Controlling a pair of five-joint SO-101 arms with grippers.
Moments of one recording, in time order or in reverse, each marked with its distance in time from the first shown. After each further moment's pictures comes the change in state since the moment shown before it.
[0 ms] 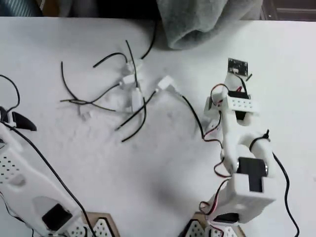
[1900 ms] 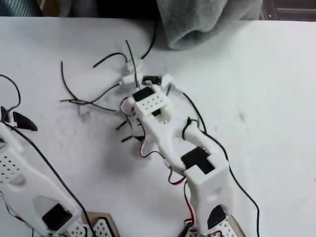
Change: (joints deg) left arm 0.4 0.0 0.0 0.4 0.0; right arm -39.1 15.6 -25.0 30.4 -28.6
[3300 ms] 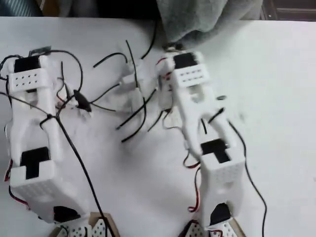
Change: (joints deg) left arm 29.6 -29.5 27.5 -1.7 27.2; right arm 11.6 0.7 -22.8 15.0 31.7
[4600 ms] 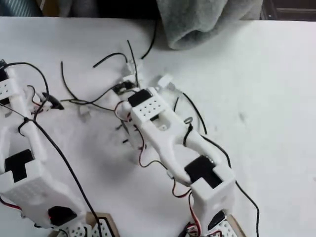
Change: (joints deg) left arm -13.2 1.1 4.3 -9.1 7.6; right arm -15.8 -9.1 27.9 -9.5 3.4
